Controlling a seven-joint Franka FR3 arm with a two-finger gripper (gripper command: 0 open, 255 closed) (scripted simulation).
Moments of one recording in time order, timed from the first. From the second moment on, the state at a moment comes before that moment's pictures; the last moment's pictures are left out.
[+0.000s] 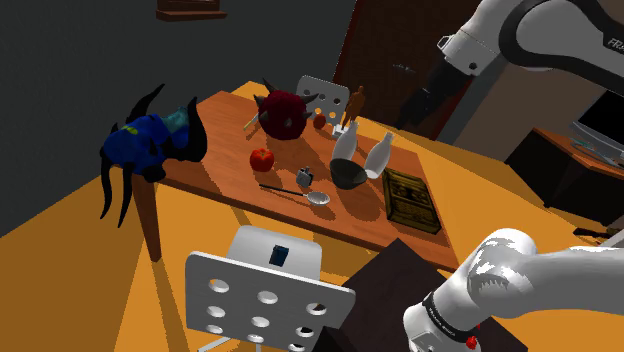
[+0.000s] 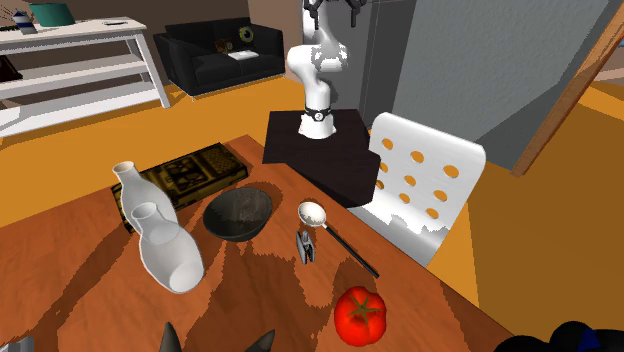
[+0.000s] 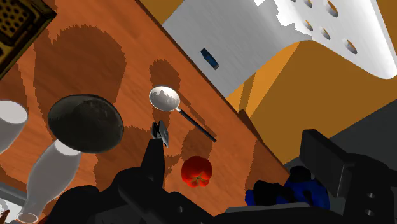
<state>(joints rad) 0.02 -0.80 -0.02 -2.26 0.03 1.69 0.01</state>
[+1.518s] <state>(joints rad) 0.02 -0.10 -0.09 -2.12 0.02 2.13 -0.13</state>
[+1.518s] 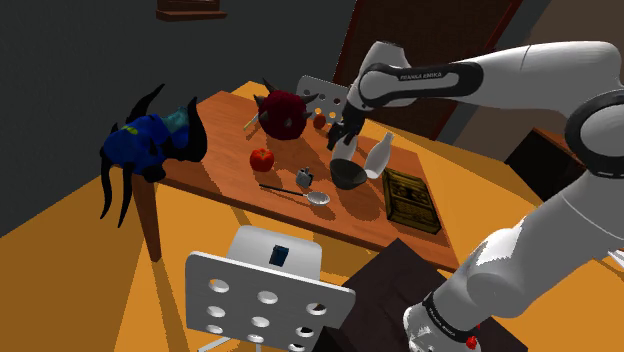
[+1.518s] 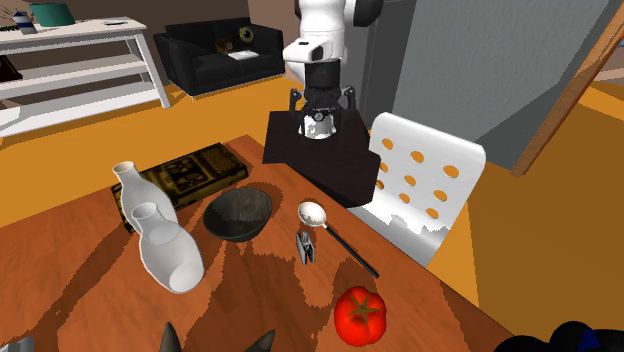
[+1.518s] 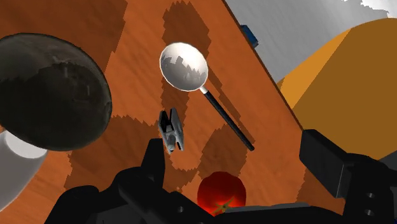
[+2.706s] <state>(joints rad) -0.03 0.61 -0.10 -1.58 0.05 2.19 -0.23</state>
